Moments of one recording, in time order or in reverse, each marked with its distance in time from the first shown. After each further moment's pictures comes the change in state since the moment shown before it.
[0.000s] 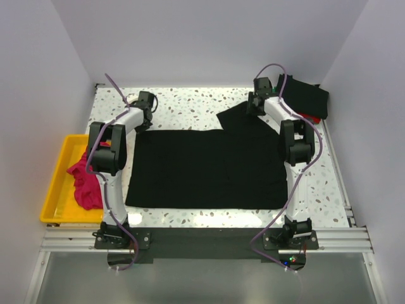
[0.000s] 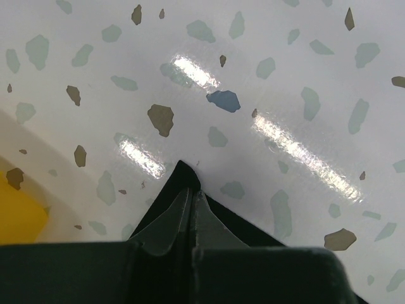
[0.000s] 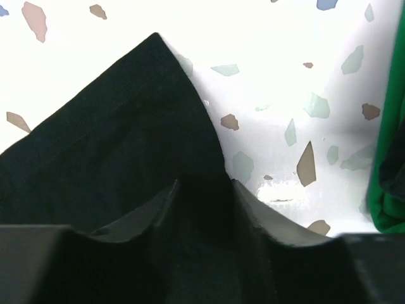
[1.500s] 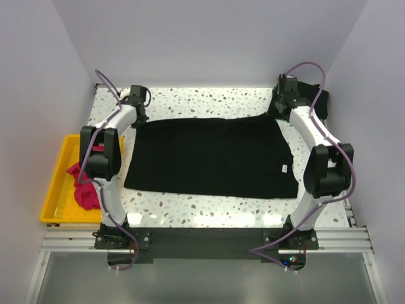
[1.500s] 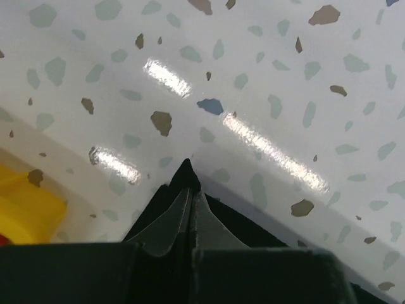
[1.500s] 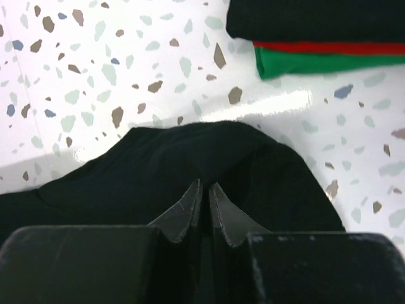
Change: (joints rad) left arm 0.036 -0.089 0.014 -0.004 0.105 0.032; right arm -0.069 -0.577 -0.447 -0.007 0.016 0.154
